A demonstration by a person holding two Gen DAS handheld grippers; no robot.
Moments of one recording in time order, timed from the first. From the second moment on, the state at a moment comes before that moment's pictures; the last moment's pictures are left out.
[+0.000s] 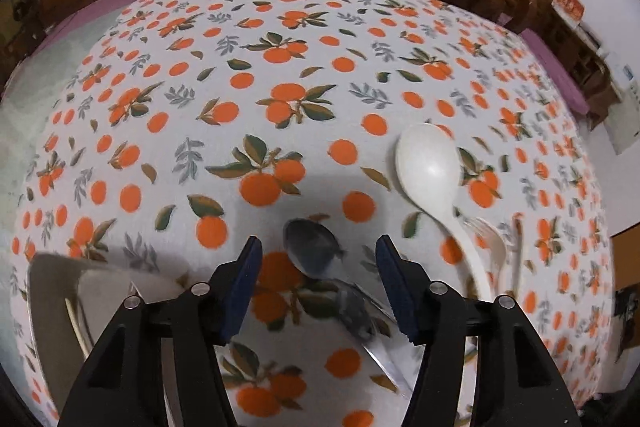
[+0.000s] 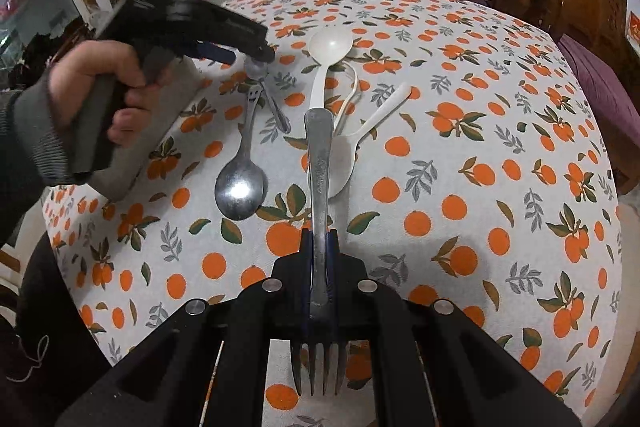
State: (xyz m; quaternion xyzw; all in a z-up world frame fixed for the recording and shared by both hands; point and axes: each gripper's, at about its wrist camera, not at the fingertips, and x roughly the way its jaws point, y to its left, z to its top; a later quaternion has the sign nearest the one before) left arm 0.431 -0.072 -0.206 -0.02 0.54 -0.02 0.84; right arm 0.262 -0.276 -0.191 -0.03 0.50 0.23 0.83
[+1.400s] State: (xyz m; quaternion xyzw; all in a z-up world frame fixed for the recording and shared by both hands) left arm 0.360 -0.027 -0.074 -0.03 0.43 -0.10 0.90; right arm 0.252 -0.221 -0.132 -0.04 0.44 0.24 0.86
